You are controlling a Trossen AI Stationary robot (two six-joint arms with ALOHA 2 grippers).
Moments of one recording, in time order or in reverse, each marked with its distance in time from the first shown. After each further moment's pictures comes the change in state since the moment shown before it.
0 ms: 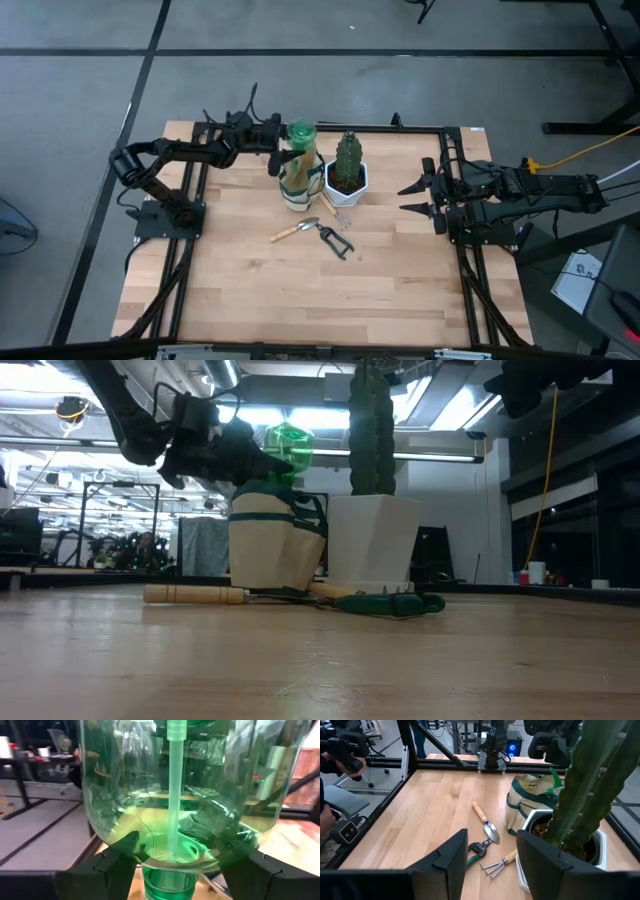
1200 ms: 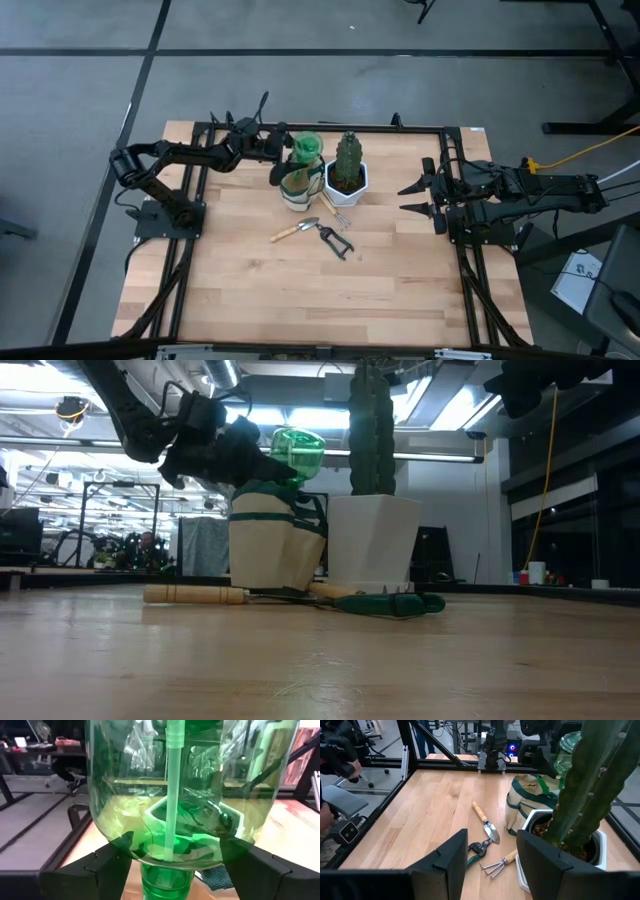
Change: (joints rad) left arm -0.077 -0.005 0.000 -0.090 -0.010 0.084; right arm 0.000 0.000 0.000 0.000 0.000 0.000
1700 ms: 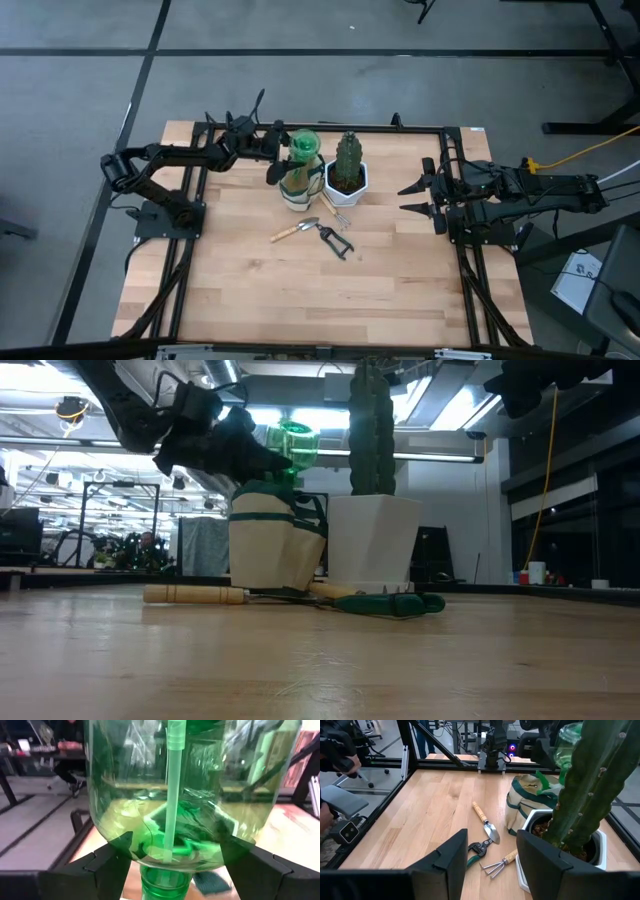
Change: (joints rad) left arm 0.003 -0.078 0.000 -0.082 -0.005 -0.005; right arm 0.000 0.000 0.000 0.000 0.000 0.000
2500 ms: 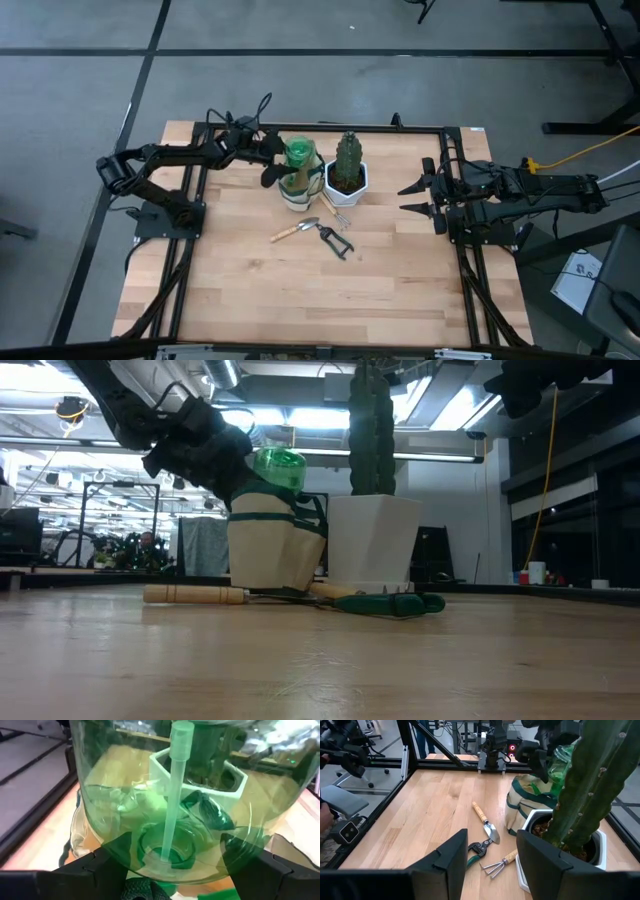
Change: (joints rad) left arm 0.040 -0.031 0.000 -0.296 0.002 0.016; right arm 0.000 0.000 0.000 0.000 0.000 0.000
